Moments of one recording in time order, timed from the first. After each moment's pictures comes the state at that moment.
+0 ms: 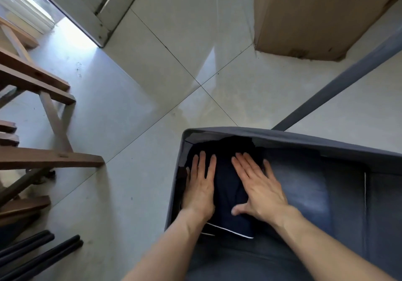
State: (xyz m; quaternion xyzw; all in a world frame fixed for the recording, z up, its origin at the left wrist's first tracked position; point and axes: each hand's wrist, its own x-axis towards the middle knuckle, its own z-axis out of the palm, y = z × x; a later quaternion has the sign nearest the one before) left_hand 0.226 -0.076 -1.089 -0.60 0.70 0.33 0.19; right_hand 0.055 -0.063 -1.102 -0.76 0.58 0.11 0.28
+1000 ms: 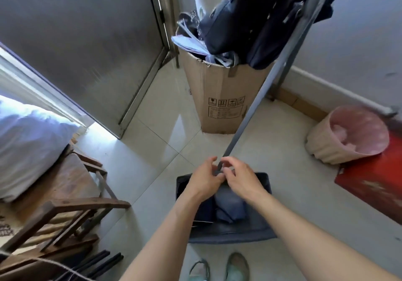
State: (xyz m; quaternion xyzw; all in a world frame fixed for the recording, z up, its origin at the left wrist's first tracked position) left_hand 0.142 -0.088 -0.573 -0.55 0.63 0.54 -0.03; right_hand 0.018 -0.046 -0.577 -0.48 0.76 -0.19 0.41
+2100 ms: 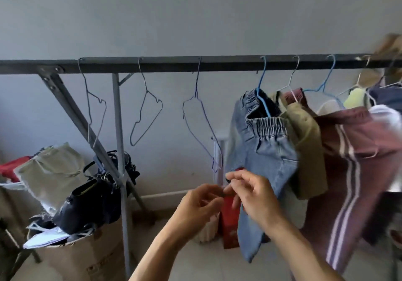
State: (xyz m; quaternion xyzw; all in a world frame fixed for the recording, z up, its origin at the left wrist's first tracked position) left_hand -0.008 0.117 -0.152 -0.06 0.82 0.56 -0.10; right_hand -0.079 0.264 -0.134 -0.24 0.75 -0.61 0.03
